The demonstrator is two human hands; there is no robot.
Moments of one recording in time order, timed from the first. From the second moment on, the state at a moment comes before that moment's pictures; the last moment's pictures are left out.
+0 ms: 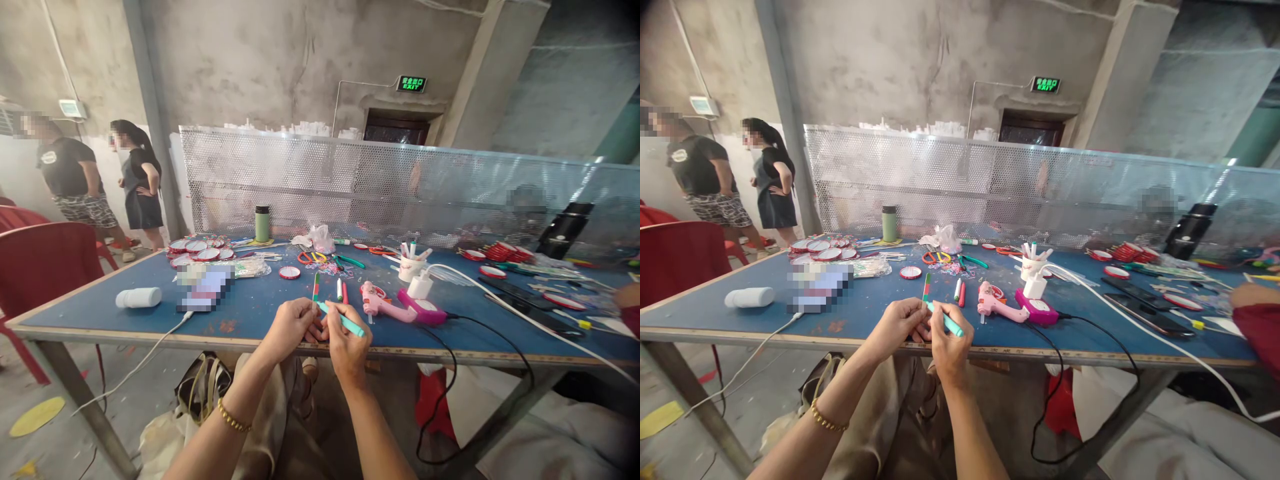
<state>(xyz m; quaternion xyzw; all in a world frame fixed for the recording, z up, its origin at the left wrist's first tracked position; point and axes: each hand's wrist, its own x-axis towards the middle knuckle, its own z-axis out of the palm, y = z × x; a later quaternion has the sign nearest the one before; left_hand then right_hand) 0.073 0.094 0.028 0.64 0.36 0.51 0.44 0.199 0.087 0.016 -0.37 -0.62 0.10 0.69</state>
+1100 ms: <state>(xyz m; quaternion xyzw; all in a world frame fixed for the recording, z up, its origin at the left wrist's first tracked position) 0.072 0.092 0.030 0.64 0.36 0.52 0.44 0.198 0.090 0.010 -0.36 -0.62 0.14 0.69</state>
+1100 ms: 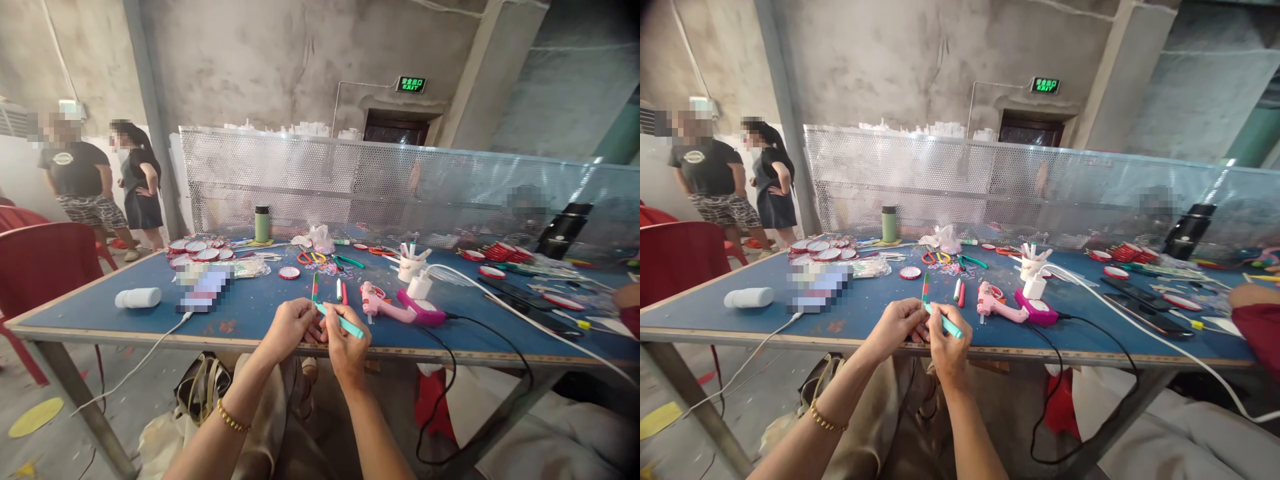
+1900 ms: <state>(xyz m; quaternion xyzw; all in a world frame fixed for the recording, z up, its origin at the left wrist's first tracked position) 0.073 0.090 0.031 0.64 0.36 0.51 0.44 0.199 0.089 0.012 -0.36 -0.63 0.12 0.68</state>
